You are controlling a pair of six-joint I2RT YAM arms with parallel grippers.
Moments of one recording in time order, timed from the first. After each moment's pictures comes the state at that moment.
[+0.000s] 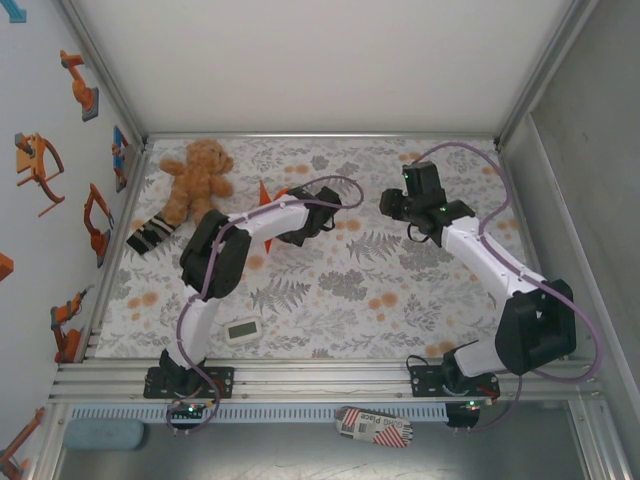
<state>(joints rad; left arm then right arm) -0.79 2.20 1.68 -1.07 -0.78 -0.44 0.36 1.42 1.08 -0.44 0.05 0.45</state>
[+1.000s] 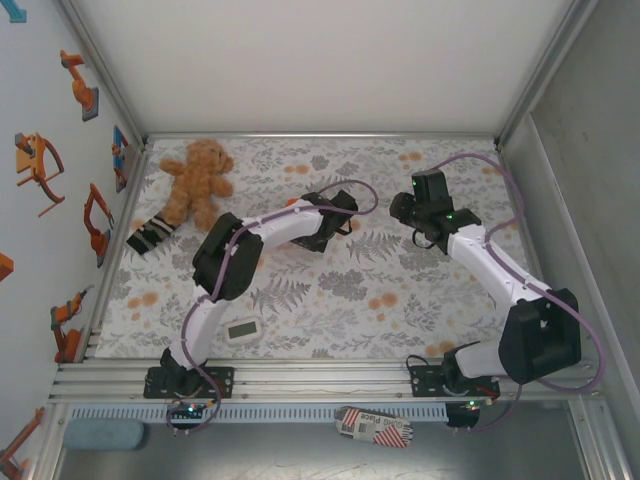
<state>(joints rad) -0.87 2.21 1.72 -0.99 -0.52 -0.49 0.33 1.37 1.01 -0.42 0.09 0.60</state>
